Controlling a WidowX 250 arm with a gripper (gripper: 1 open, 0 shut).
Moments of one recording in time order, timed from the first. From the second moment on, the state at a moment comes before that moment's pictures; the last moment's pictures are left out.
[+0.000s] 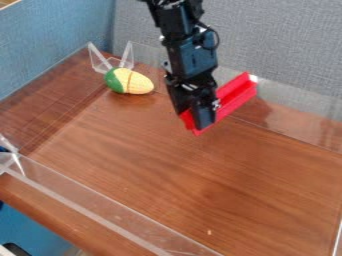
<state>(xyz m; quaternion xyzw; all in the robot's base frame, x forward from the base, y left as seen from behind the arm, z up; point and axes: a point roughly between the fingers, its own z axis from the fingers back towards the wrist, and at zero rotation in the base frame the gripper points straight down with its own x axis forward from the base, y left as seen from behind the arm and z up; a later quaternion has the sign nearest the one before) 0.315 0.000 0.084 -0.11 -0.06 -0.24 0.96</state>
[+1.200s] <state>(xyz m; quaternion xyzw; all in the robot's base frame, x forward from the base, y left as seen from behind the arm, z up) 0.293 -0.077 0.026 -0.12 -0.07 -0.29 0.95</state>
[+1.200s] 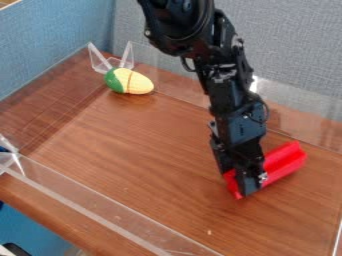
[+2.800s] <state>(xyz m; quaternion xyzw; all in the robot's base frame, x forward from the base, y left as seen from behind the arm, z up) 0.297 -0.069 0.062 -0.12 -0.05 -0.33 0.94</state>
